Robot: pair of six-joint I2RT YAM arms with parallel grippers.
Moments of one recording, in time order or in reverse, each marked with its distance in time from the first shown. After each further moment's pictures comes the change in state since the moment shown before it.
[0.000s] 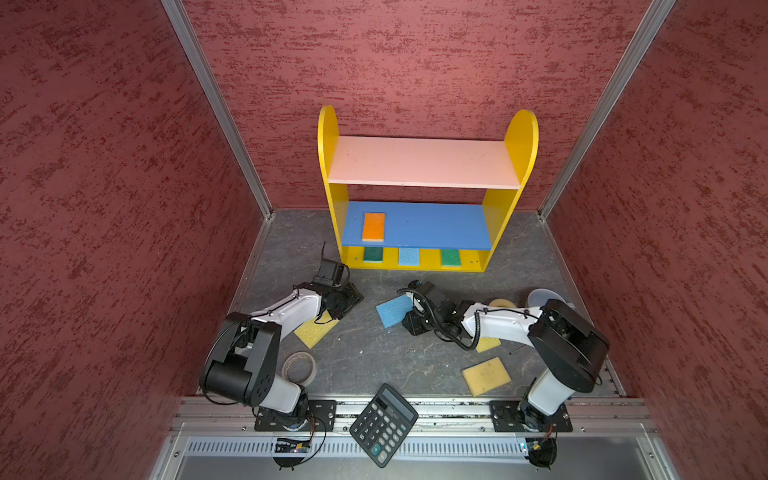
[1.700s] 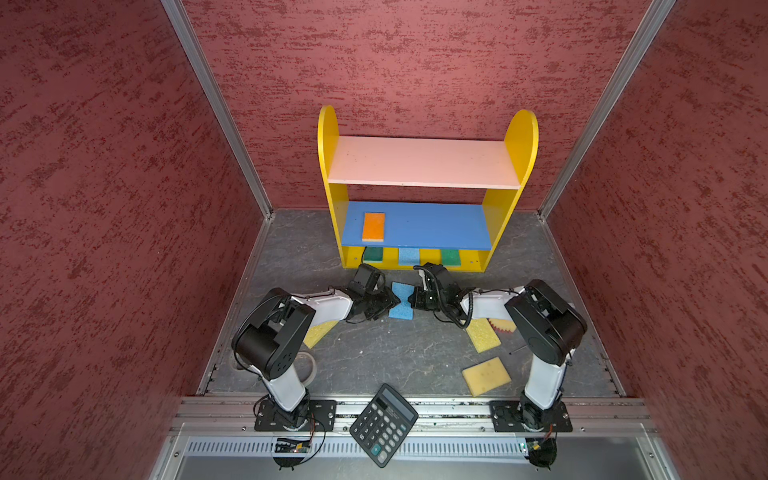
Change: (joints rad) left arm -0.256 0.192 0.051 0.292 0.063 -0.122; right arm -0.187 0.171 0.059 0.224 -0.082 0.187
